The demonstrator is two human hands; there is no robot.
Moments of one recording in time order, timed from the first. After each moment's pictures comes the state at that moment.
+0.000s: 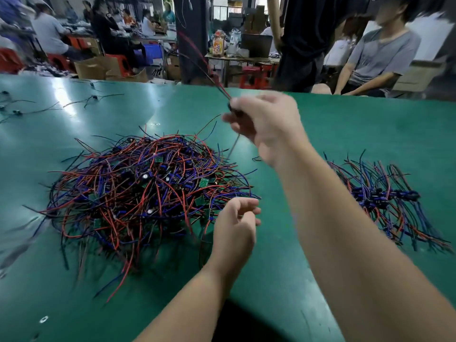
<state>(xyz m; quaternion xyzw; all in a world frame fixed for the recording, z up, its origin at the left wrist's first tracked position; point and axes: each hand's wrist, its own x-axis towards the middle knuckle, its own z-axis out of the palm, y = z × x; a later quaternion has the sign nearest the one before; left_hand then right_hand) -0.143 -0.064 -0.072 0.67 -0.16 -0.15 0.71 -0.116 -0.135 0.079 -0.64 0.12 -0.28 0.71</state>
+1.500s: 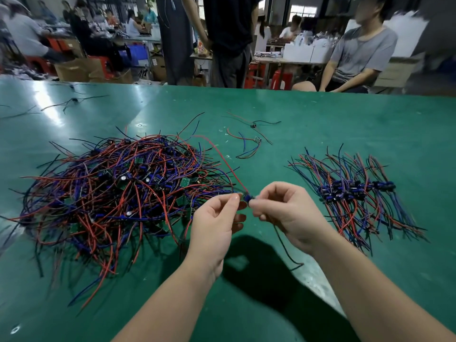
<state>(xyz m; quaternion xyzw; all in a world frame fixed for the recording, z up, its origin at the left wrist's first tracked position) -0.150 -0.062 -0.062 0.56 -0.11 -0.20 0.80 -0.215 -0.182 -0.032 -0.67 0.13 -0.17 0.71</state>
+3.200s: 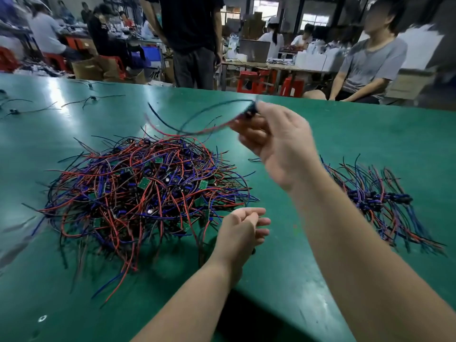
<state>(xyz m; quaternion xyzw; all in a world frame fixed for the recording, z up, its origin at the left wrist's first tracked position) -0.147 -0.065 -0.068 0.61 -0.10 -0.30 0.72 -0.143 -0.144 0.063 -0.56 0.00 -0.25 0.79</state>
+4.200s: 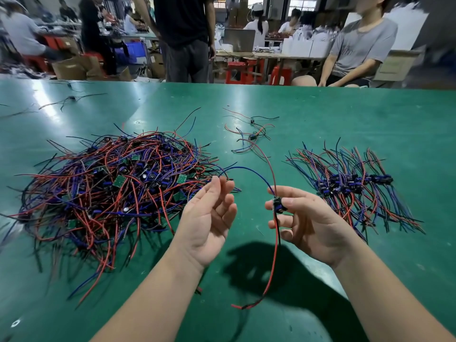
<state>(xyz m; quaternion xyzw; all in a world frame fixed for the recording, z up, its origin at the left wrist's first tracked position) -0.146 -0.051 -0.040 0.33 -0.01 -0.35 0.88 -0.251 -0.198 -0.034 -0.51 0.16 -0.08 0.84</state>
